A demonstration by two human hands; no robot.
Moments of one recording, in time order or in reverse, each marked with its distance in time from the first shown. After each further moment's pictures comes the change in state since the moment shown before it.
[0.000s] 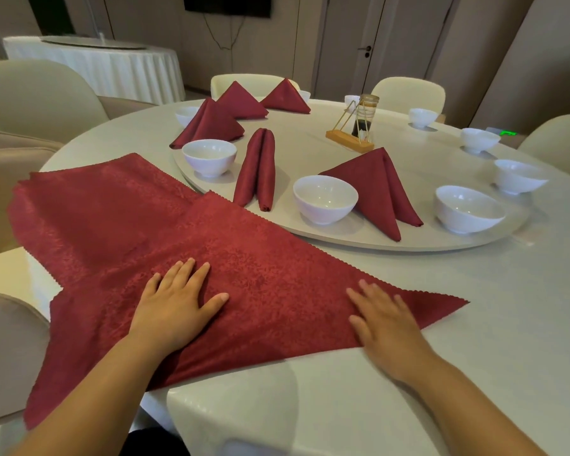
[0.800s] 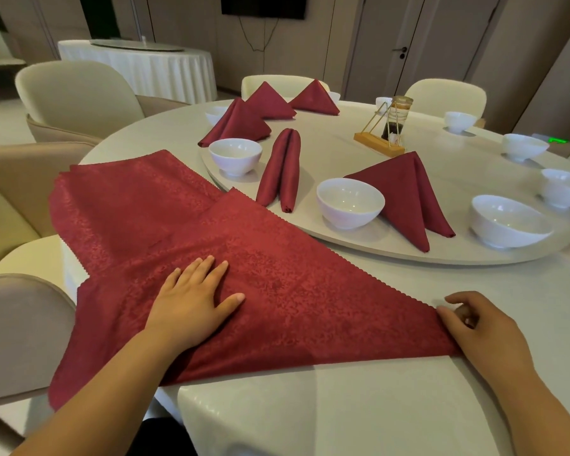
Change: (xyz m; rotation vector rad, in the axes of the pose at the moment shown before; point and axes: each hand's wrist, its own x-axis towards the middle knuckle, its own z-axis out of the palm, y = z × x) left_hand 0.002 -0.003 0.005 -0.034 0.039 0.005; right_hand 0.000 0.062 -0.019 0.530 0.397 0.308
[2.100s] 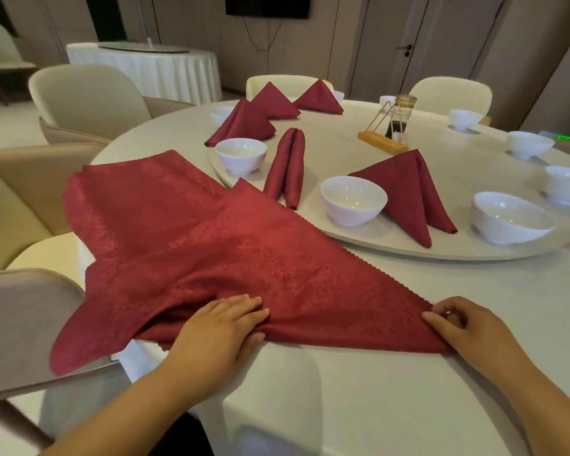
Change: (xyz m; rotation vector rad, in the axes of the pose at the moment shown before) left_hand -0.045 0.013 0.017 0.011 0.278 0.448; right_hand -0.011 -0.015 -0.008 -0.021 -0.218 0.014
